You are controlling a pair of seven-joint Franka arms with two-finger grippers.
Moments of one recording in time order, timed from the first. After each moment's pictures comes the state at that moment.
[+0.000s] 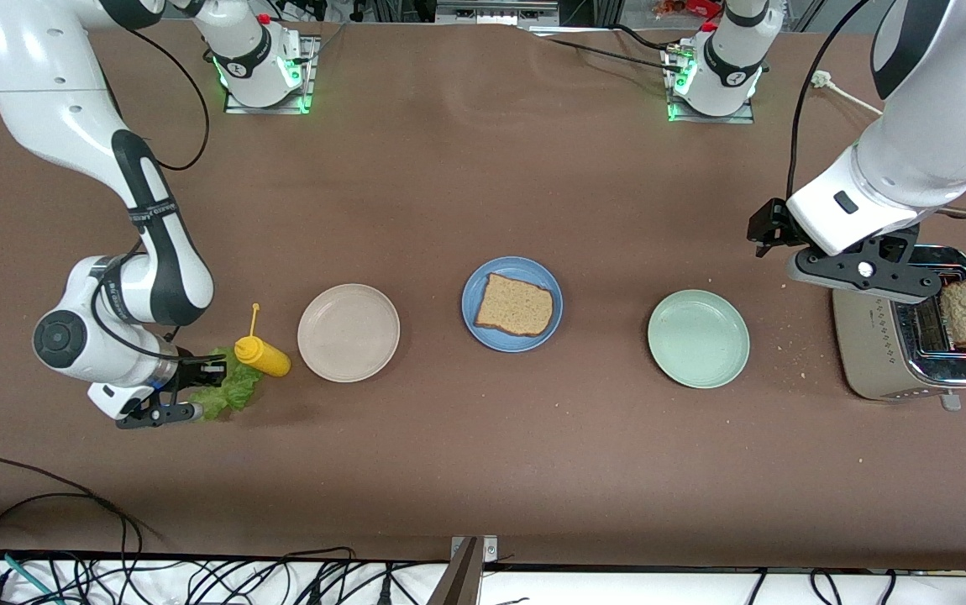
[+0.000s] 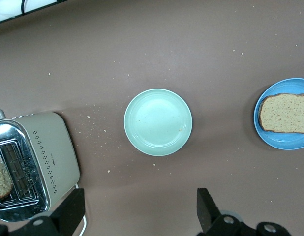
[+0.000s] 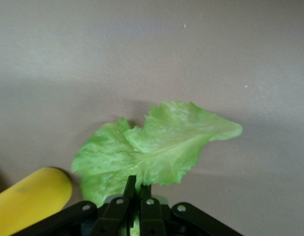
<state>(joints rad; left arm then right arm) -0.04 0.28 -0.25 -1.27 0.16 1.47 -0.04 0.00 0.73 0.04 -1.52 0.01 2.26 -0.14</state>
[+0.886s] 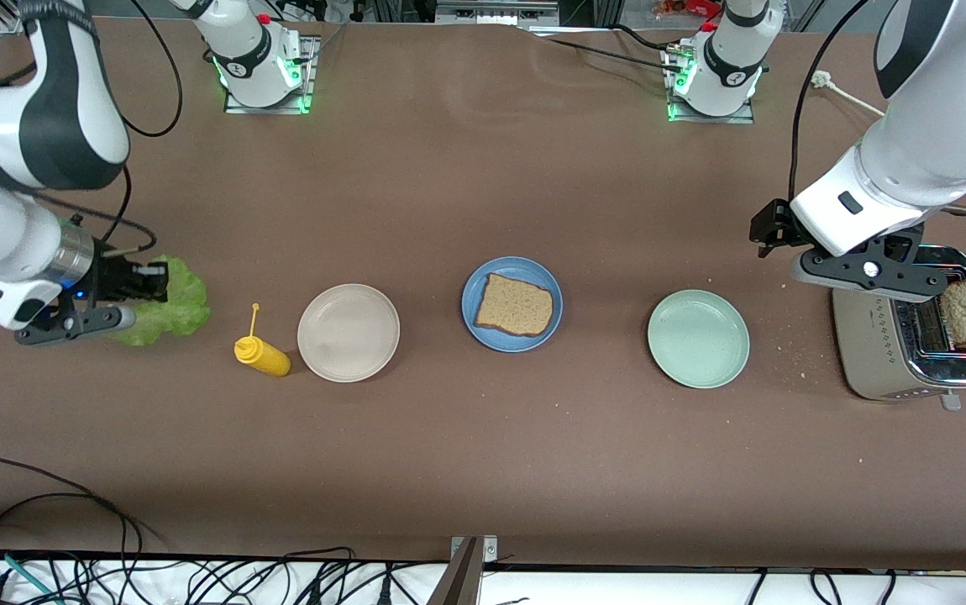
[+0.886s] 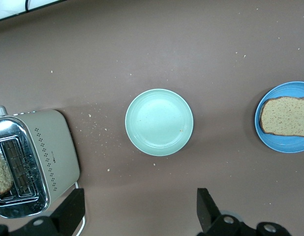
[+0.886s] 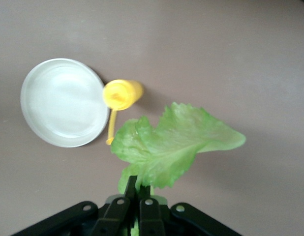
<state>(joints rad) -0.04 0.28 -0.25 -1.26 0.16 1.47 -0.05 0.03 0.26 0.05 -1.62 0.03 1.81 -0.14</state>
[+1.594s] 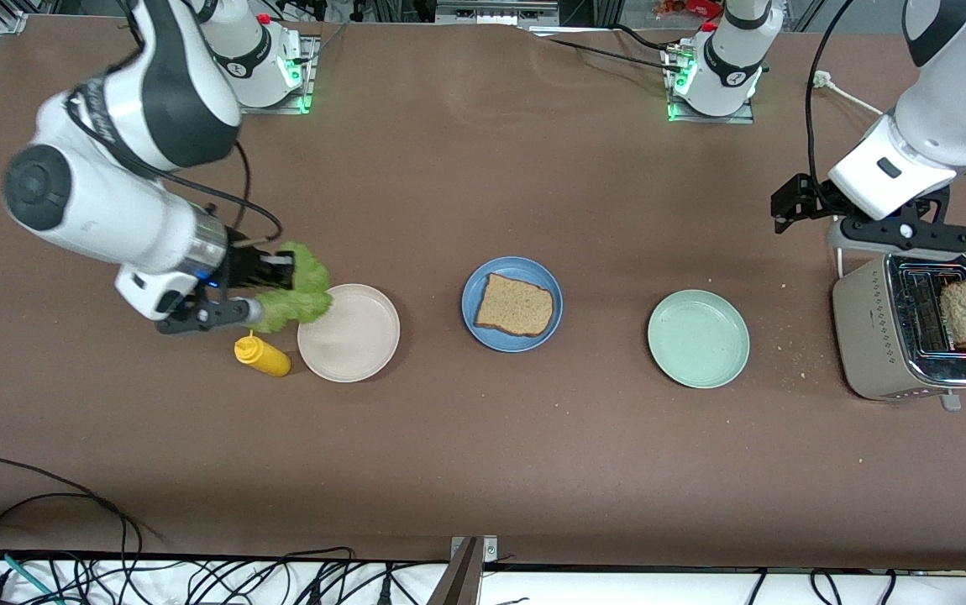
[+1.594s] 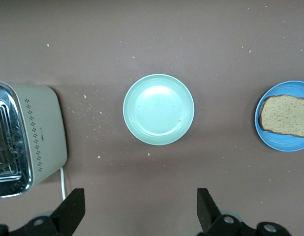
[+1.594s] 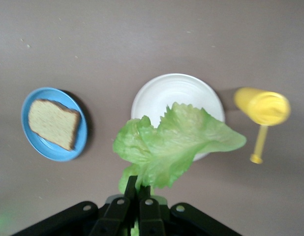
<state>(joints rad) 0.04 0.04 -0.22 -1.63 0.04 1.64 -0.06 0.38 0.35 -0.09 -1.49 0.28 1.79 0.12</state>
